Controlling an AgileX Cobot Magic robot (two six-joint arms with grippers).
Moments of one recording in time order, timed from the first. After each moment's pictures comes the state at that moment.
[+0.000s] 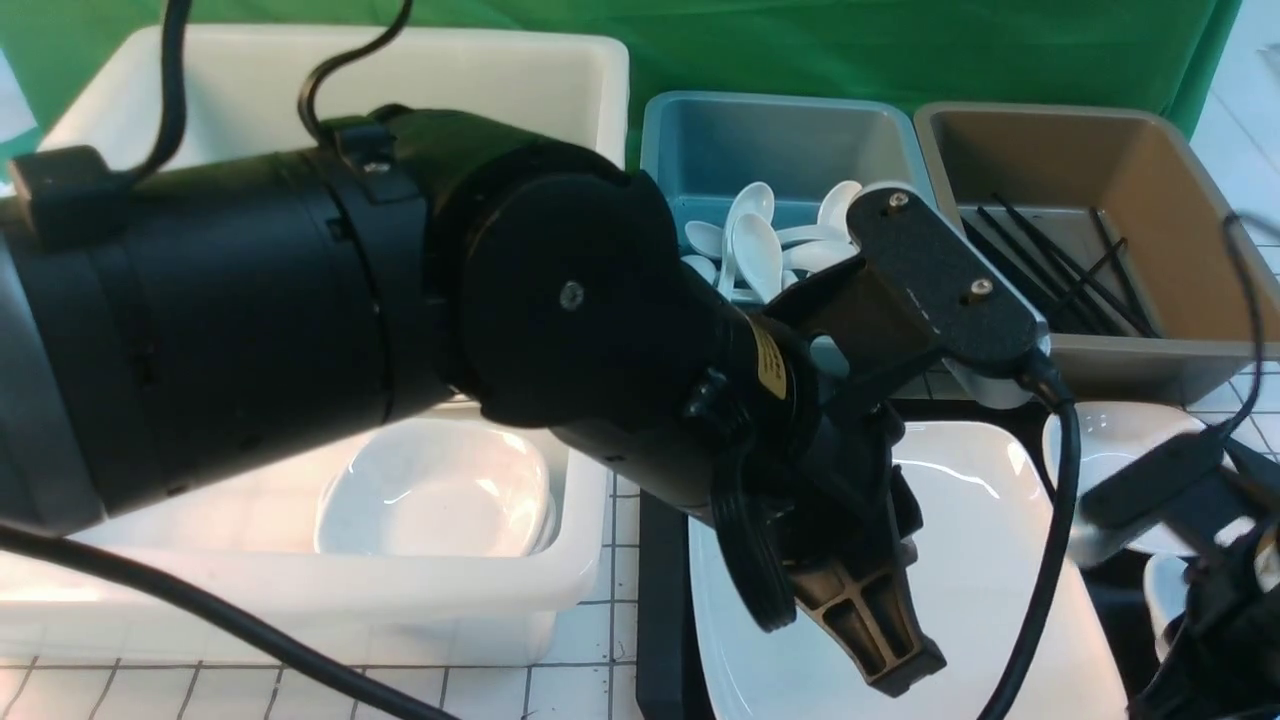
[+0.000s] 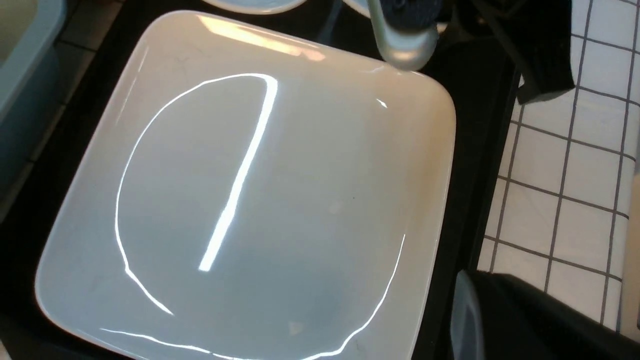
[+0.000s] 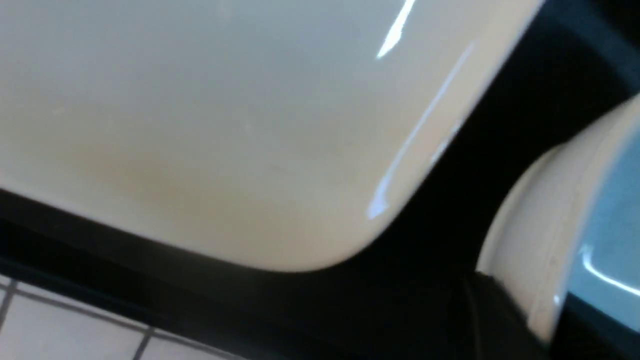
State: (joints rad) right arm 0.33 1.34 -0.72 -0.17 0.88 -0.12; left arm -0.91 1.56 -1.31 -0.27 0.76 0.42
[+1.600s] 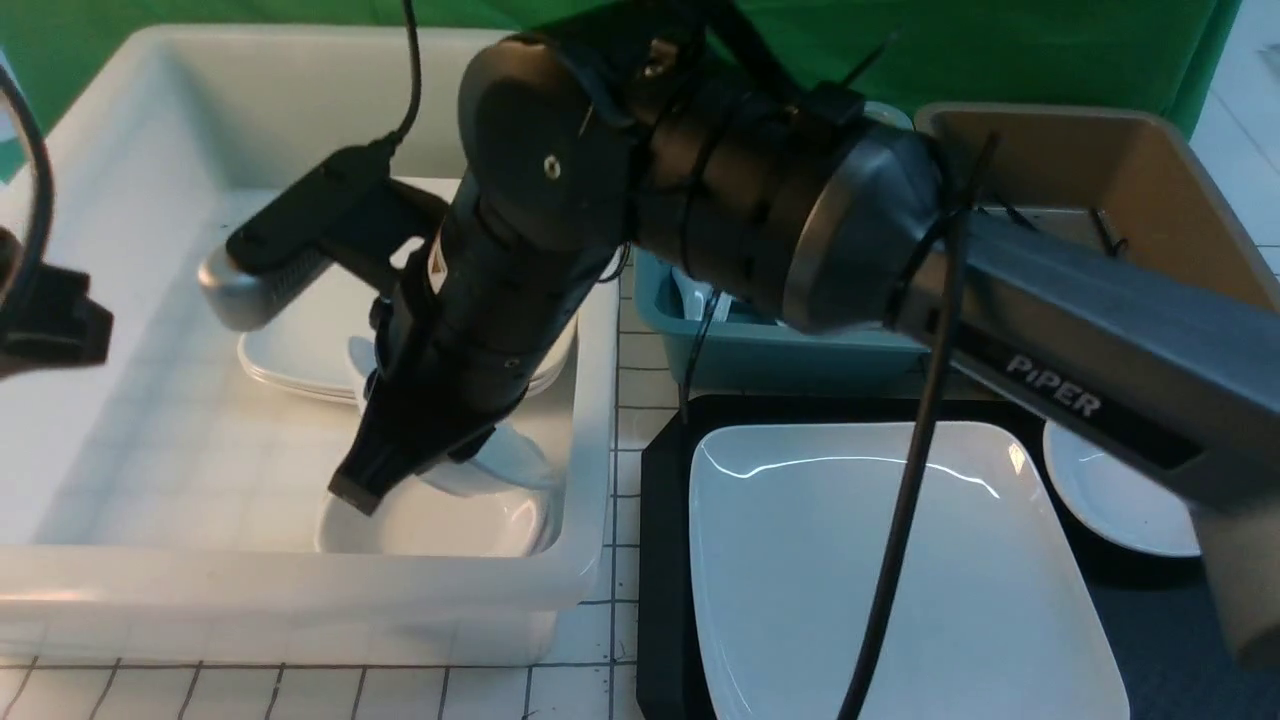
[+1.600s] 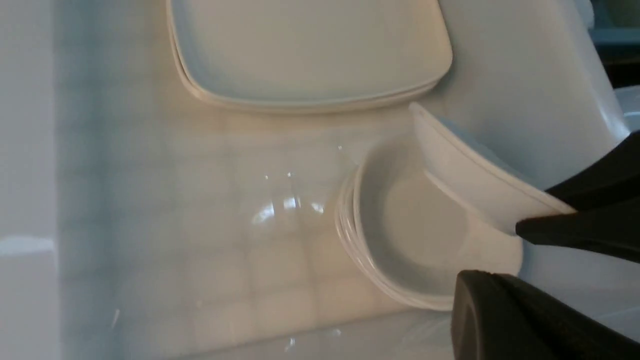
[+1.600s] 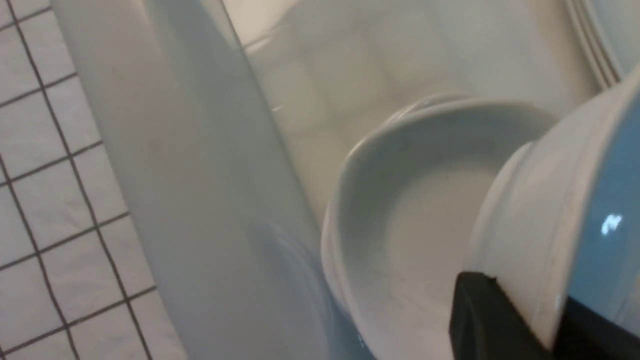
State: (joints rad) right arm 0.96 2.13 -2.07 0.14 1.10 -0.29; left arm 0.12 0.99 -1.04 -0.36 1.06 0.28
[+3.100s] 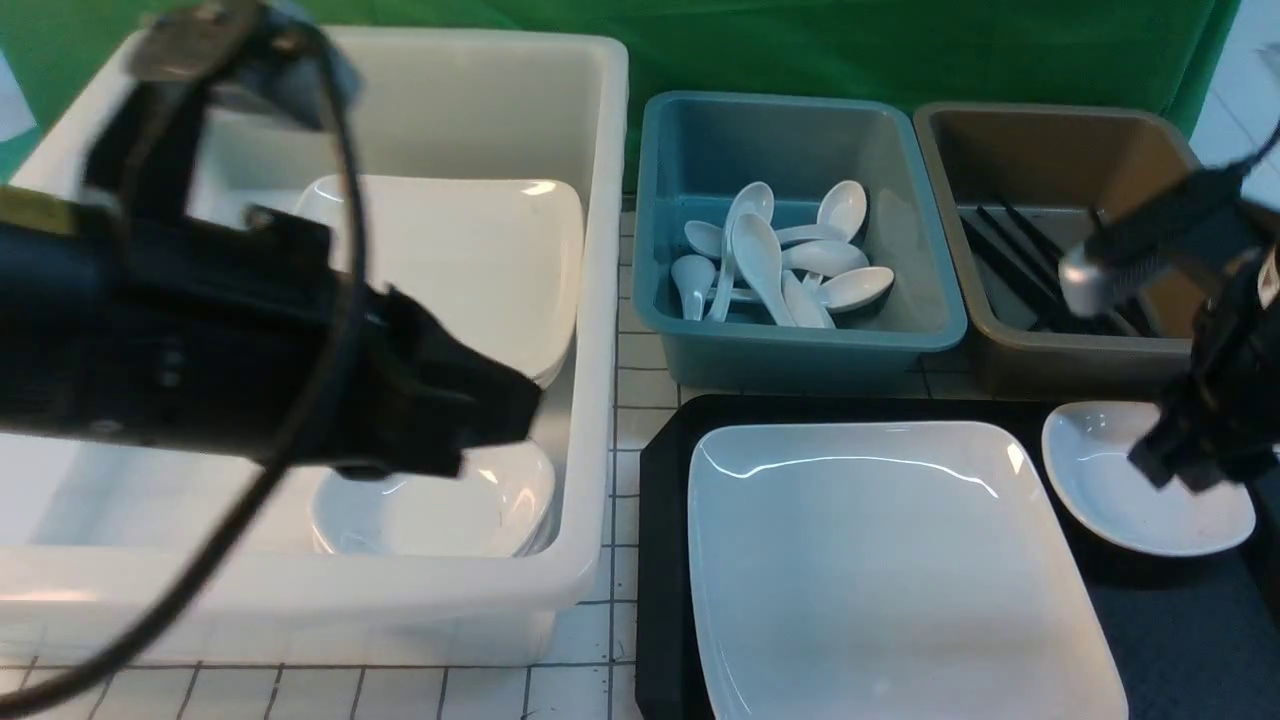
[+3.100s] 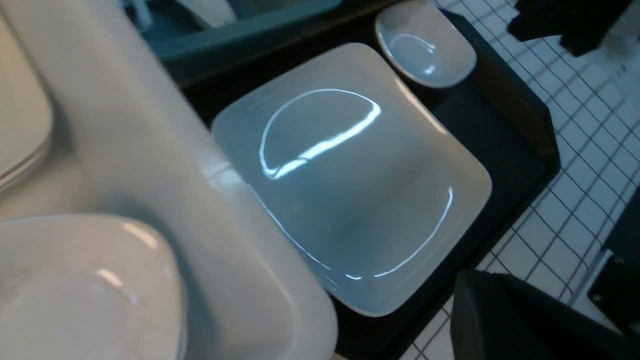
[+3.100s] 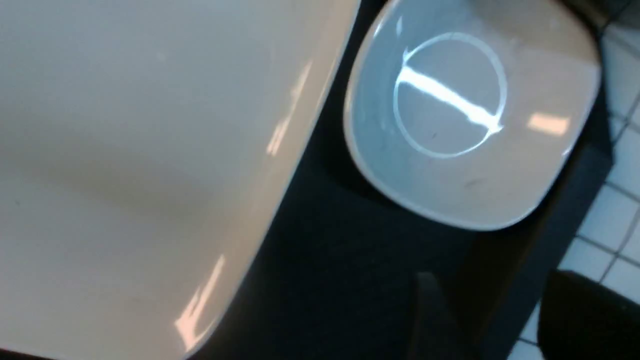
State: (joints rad) right arm 0.28 1.52 -1.11 -0.25 1.05 -0.17; left arm -0.48 1.12 -1.04 -0.58 0.85 0.35
